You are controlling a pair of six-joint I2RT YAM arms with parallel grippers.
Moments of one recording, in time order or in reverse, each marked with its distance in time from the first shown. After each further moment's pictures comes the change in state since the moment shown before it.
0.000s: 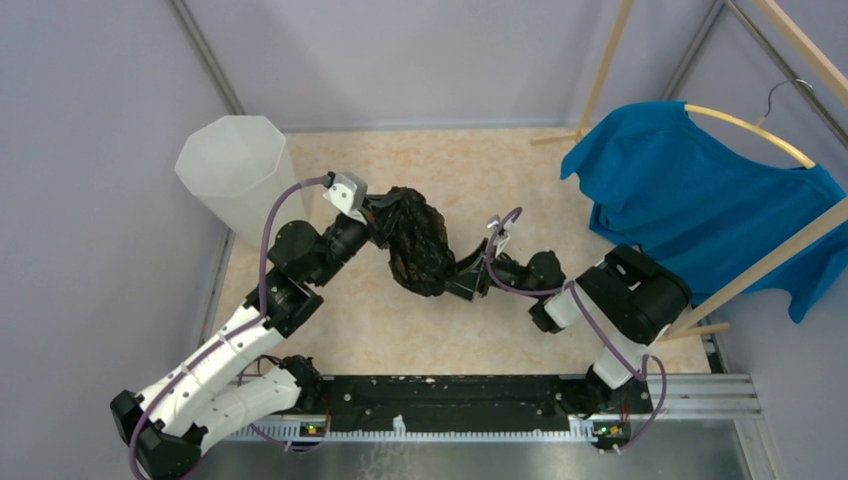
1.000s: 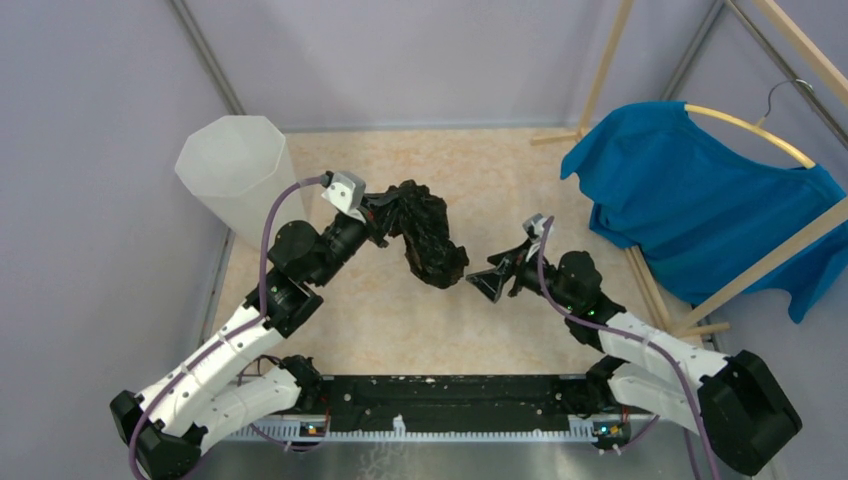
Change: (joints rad) left arm 0.000 0.000 0.000 -0.001 -0.035 0.001; right arm -0.071 -0.769 -0.082 -0.942 0.285 -0.365
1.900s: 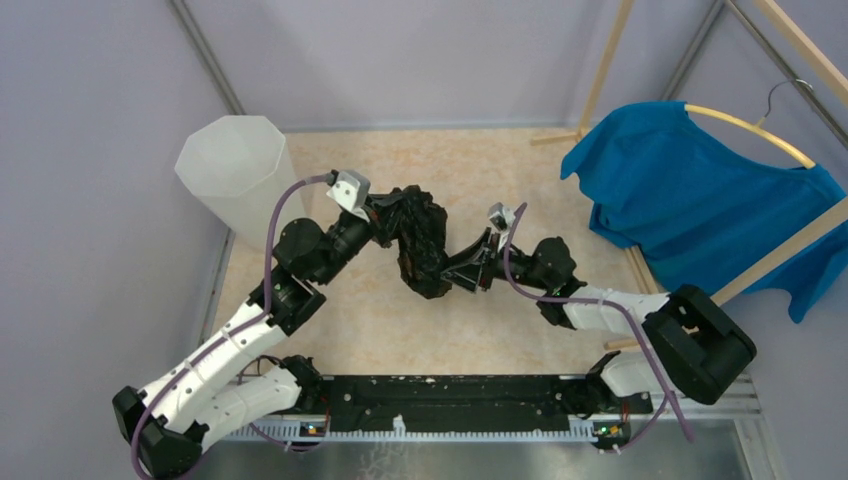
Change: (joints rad) left arm 0.000 0.018 0.000 -0.002 0.011 -0.019; right arm 0.095 0.370 0.137 0.438 -0.269 0.131
